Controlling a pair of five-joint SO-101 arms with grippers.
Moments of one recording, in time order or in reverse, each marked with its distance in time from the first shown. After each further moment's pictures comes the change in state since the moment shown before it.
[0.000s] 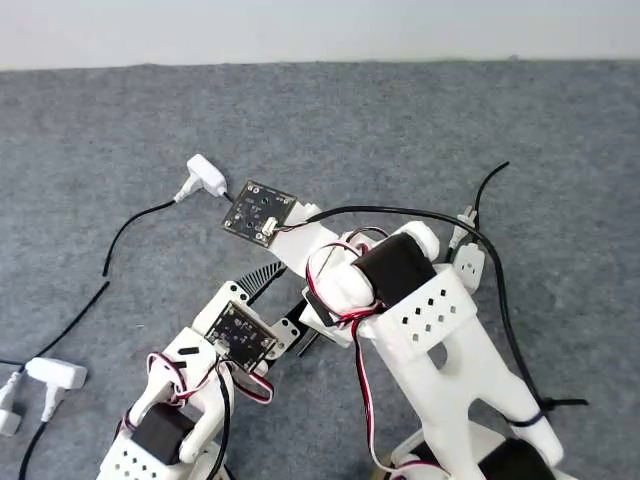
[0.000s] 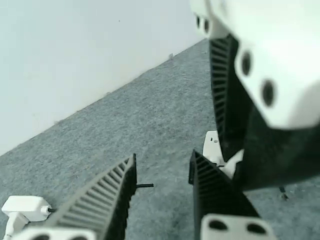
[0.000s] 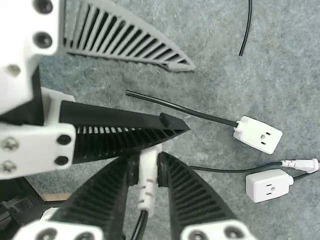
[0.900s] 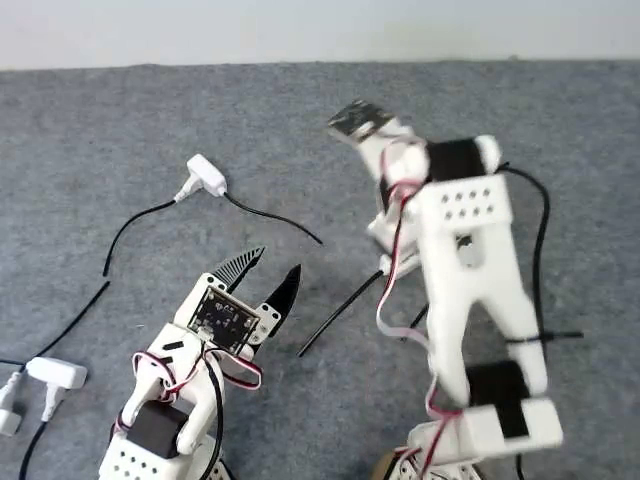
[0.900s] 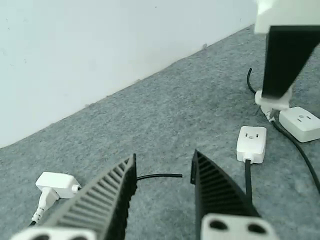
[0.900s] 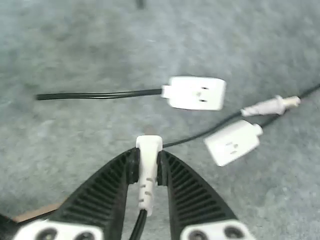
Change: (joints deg) left arm -8.9 0.5 -0.3 0.0 0.2; right arm 28.7 26.3 -18.2 0.0 5.5
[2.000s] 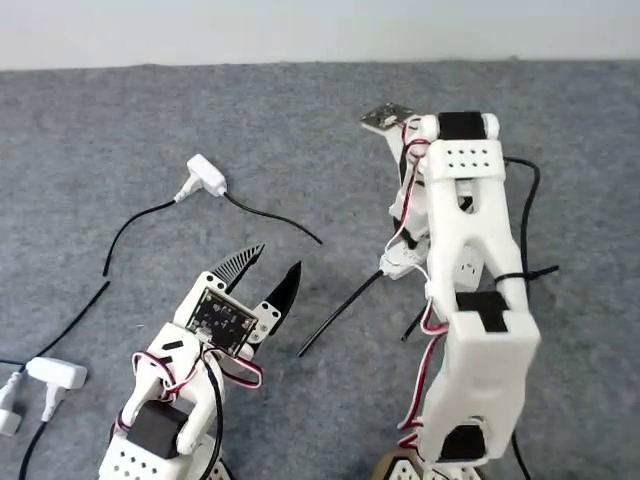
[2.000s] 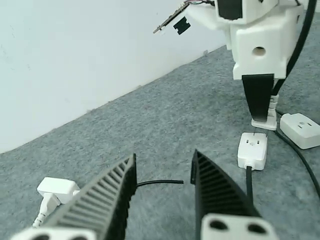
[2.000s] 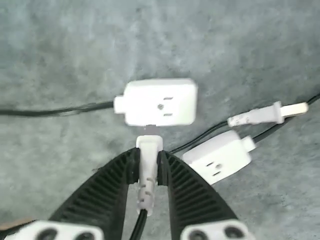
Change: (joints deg) left arm 0.0 0.0 0.0 -1.6 0.2; right arm 6.2 27.3 -18.2 0.0 3.3
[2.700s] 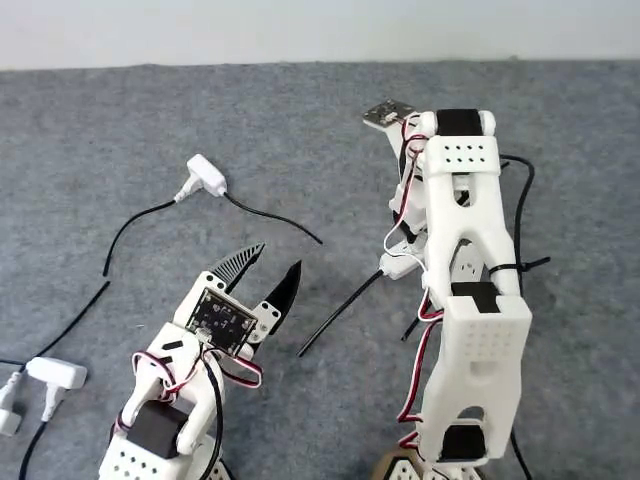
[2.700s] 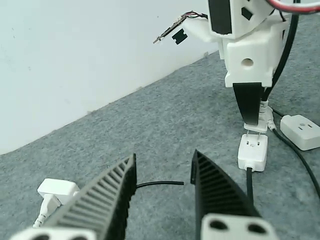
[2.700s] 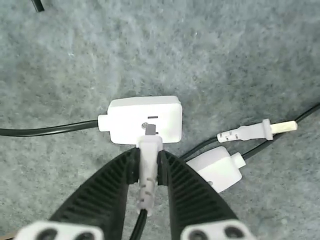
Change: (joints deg) left arm 0.0 0.0 0.0 -0.2 0.0; right arm 0.2 5.5 -5.3 0.0 0.0
